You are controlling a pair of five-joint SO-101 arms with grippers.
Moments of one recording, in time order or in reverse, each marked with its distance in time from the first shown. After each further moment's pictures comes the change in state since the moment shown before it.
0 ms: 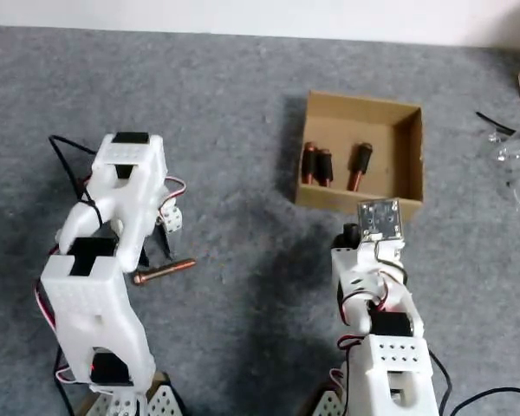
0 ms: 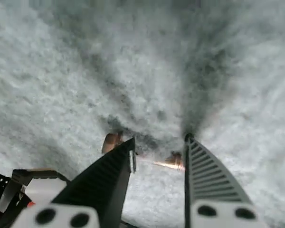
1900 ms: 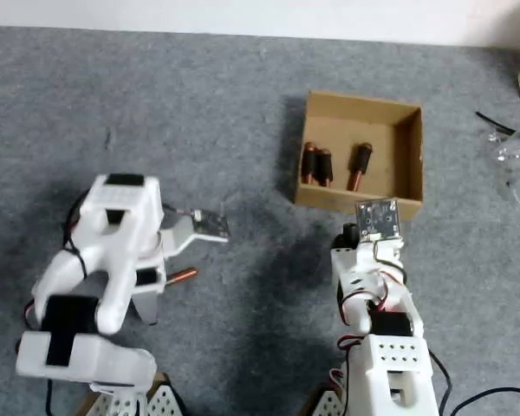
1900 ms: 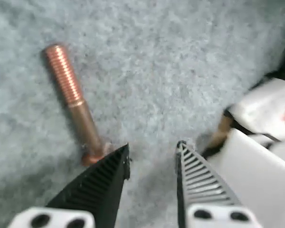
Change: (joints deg) left arm 1.6 -26.0 31.6 -2.9 -110.0; right arm 0.0 0.0 0.0 0.0 1.1
